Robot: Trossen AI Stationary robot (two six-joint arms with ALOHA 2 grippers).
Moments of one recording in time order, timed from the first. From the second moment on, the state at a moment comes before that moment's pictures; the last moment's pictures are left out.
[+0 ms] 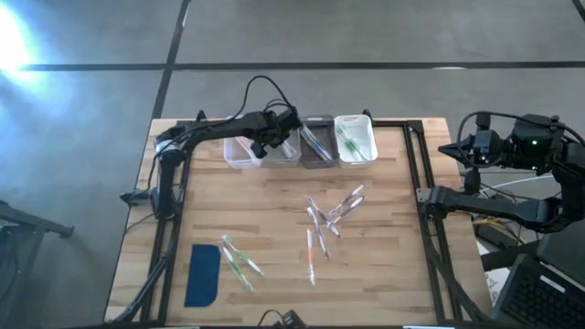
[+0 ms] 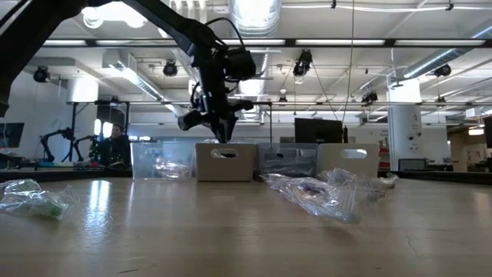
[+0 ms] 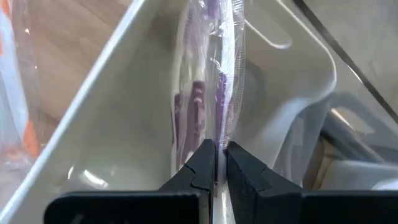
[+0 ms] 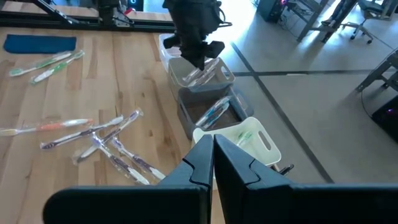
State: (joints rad) left arm 0.46 1.95 1.56 -0.71 -0.36 -1.68; right arm -0.46 0.57 1.45 -1.35 -0.05 -0.24
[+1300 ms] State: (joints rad) left arm 0.49 1.94 1.43 -0.52 -0.32 -1.52; right arm -0.46 0.57 1.45 -1.35 -0.05 -0.24
